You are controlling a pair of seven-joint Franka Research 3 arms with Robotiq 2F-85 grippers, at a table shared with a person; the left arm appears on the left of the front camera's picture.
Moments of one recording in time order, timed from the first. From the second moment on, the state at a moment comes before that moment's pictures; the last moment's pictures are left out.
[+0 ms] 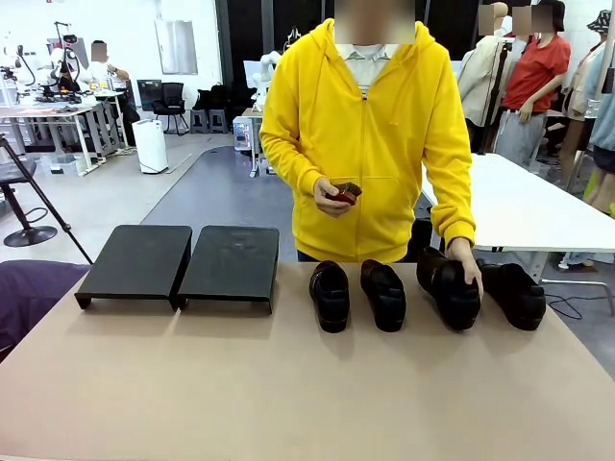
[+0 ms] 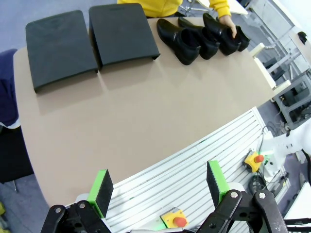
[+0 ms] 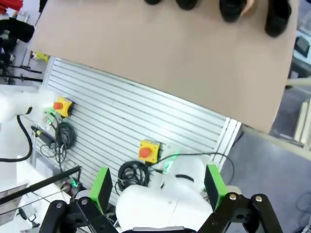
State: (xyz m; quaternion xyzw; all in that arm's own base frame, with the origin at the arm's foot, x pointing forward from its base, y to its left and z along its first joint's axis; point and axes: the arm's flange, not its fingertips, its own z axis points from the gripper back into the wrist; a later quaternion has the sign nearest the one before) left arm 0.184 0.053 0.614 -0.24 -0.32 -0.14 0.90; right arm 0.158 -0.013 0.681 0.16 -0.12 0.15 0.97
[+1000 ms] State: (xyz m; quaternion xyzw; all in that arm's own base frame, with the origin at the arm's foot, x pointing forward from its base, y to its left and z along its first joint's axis) left arm 0.183 0.053 0.614 -0.24 -0.32 -0.14 0.90; right arm 0.213 0.014 0.656 0.16 -0.10 0.17 0.97
